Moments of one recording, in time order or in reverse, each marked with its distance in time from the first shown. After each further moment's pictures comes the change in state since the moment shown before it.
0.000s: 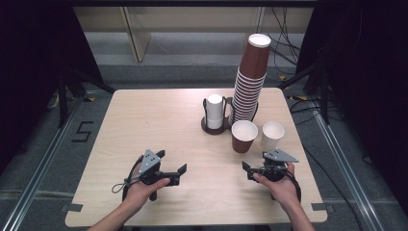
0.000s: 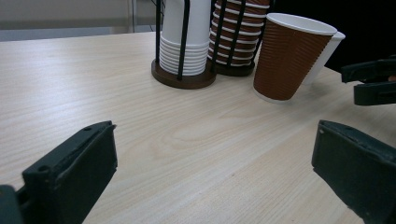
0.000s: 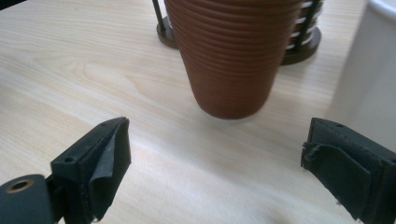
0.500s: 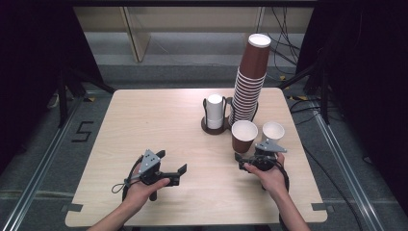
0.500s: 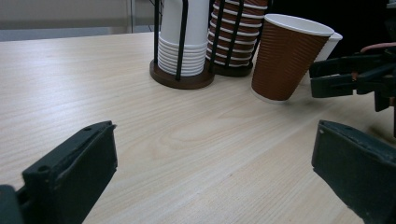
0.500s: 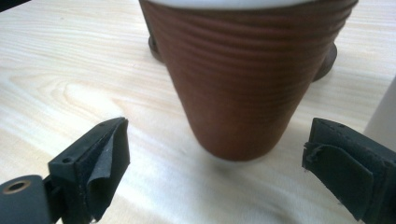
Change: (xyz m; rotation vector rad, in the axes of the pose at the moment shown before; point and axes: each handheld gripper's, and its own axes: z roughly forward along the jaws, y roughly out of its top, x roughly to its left) left arm 0.000 0.000 0.000 -0.004 -0.009 -0.001; right arm 0.003 0.015 0.038 0.000 -0.023 0.010
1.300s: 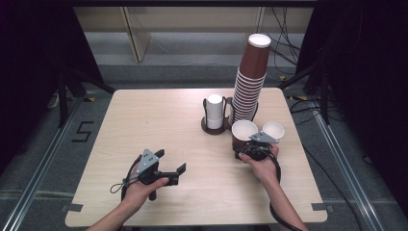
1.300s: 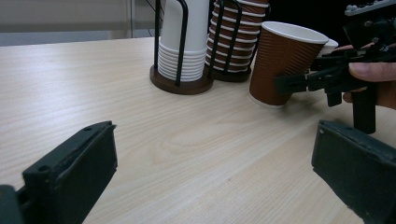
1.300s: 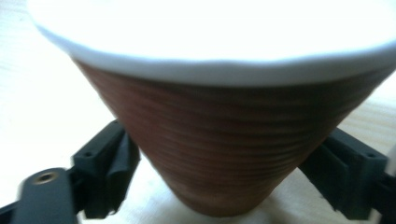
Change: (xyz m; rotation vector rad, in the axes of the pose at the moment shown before) left arm 0.000 0.003 -0.003 -0.009 -0.005 -0.008; right arm -0.003 0.015 0.035 -0.010 -0.059 0.002
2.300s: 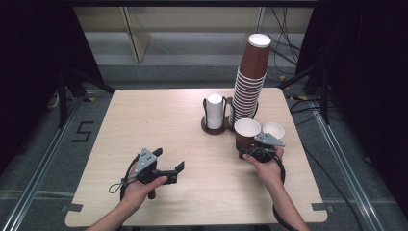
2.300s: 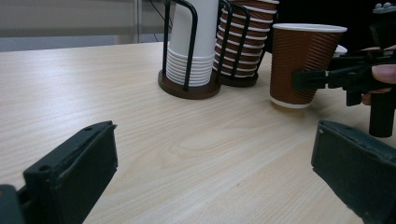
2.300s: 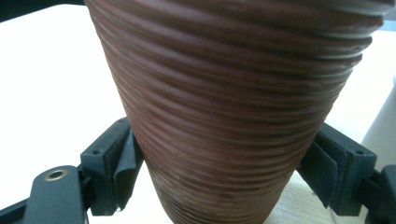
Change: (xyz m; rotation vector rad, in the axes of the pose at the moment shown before) left arm 0.004 0.001 -0.001 -0.023 0.022 -0.005; right arm -0.007 0.000 -0.012 -0.082 -0.016 -0.025
